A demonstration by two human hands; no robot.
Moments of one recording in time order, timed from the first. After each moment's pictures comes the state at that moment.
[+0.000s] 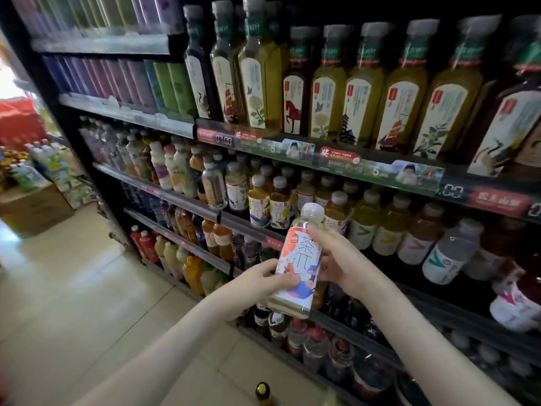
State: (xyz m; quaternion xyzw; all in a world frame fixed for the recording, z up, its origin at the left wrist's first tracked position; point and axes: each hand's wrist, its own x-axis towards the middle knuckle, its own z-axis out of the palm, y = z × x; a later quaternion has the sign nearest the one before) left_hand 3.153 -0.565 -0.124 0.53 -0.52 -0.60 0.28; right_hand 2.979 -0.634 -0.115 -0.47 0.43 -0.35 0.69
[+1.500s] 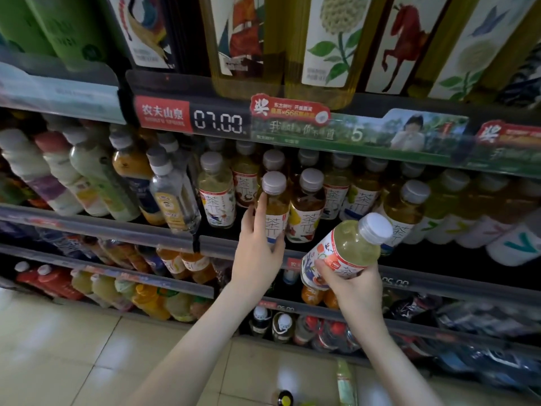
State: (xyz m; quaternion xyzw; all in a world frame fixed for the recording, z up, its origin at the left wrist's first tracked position) left_hand 3.290 -0.822 -0.246 0.54 -0.71 -0.22 0.38; right_hand 3.136 -0.747 -0.255 -0.39 0.67 -0.55 0.31
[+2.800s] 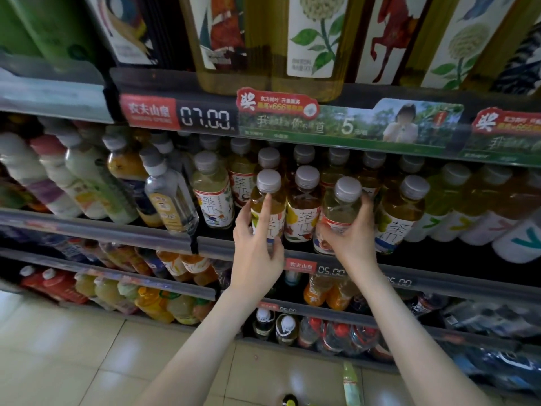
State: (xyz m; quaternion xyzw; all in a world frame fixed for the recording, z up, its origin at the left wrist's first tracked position) left_hand 3.290 -0.824 -0.264 0.50 -0.75 -0.17 0.41; right_hand 3.108 -0.823 -0.254 -0.51 0.68 -0.49 0.19
